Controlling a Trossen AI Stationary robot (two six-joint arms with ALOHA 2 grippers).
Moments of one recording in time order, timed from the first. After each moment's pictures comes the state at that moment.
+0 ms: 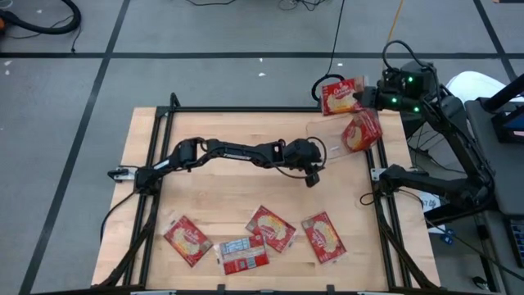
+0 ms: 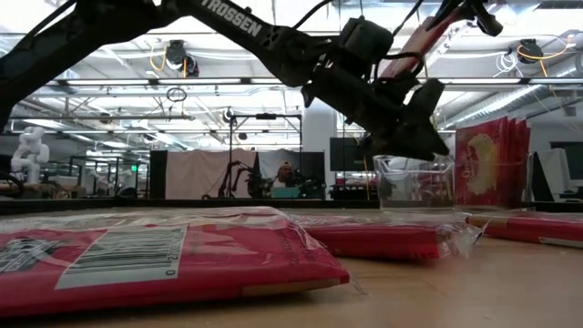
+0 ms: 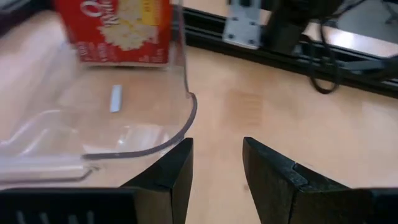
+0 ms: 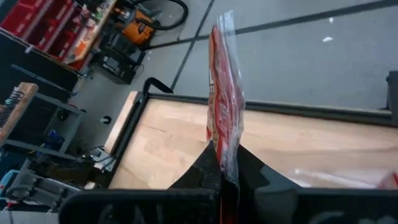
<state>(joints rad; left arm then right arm) 0.11 2.40 1.91 -0.01 0.03 -0.15 -0.94 0.92 1.34 -0.96 -0.26 0.62</state>
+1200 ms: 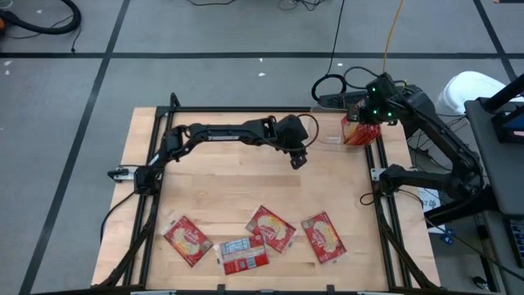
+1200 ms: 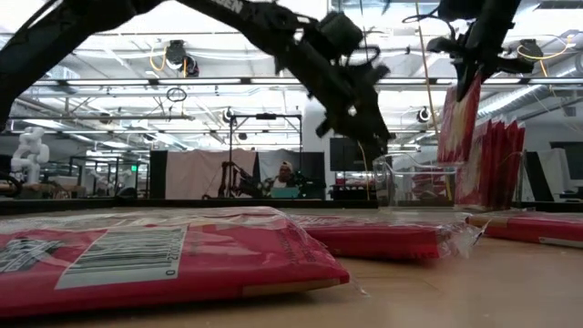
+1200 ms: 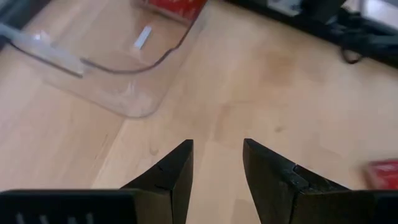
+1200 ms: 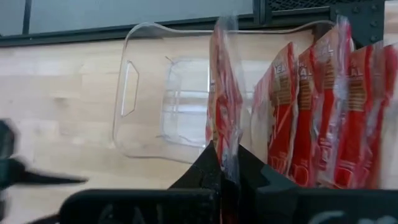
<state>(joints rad) 0.23 2.24 1.91 -0.42 0.12 -0.17 -0.94 1.03 1.15 -1.19 0.00 0.64</state>
